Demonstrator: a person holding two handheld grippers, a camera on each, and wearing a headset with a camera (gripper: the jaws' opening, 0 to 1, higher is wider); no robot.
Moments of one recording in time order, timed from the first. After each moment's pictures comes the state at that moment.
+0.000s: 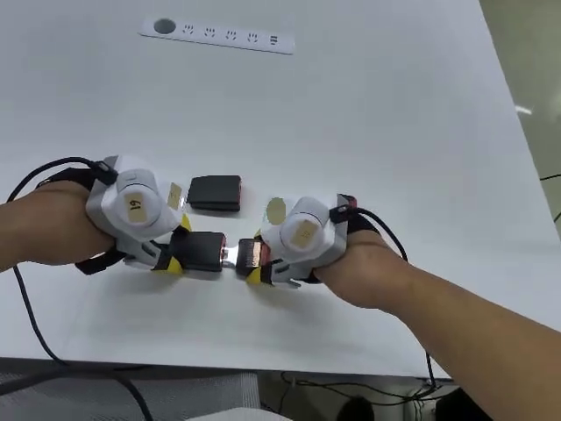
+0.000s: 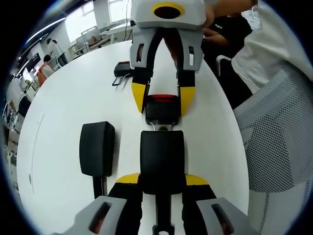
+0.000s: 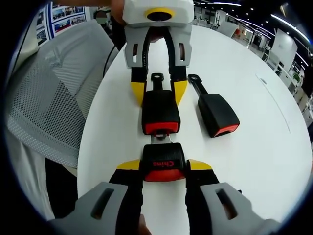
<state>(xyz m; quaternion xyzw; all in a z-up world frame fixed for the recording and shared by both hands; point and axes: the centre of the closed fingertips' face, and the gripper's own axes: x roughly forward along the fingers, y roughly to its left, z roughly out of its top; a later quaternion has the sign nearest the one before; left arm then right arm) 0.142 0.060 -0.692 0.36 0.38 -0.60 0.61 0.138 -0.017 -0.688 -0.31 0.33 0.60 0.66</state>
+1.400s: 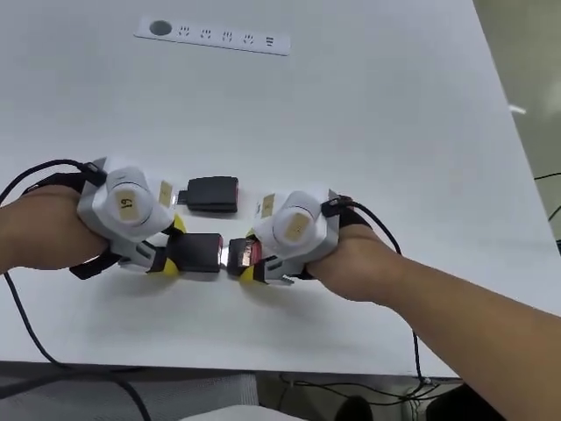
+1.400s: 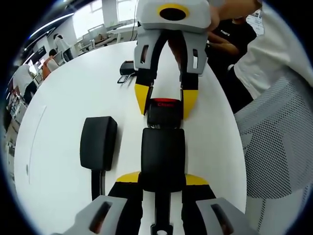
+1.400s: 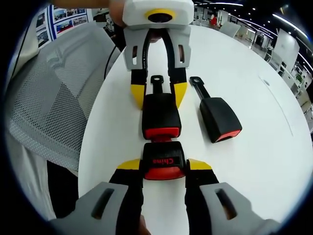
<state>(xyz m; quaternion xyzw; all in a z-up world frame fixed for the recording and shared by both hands) 0.142 0.064 -0.695 0.33 0.39 -0.59 0.63 0.142 -0.007 -0.689 -0.31 0.34 0.61 0.64</state>
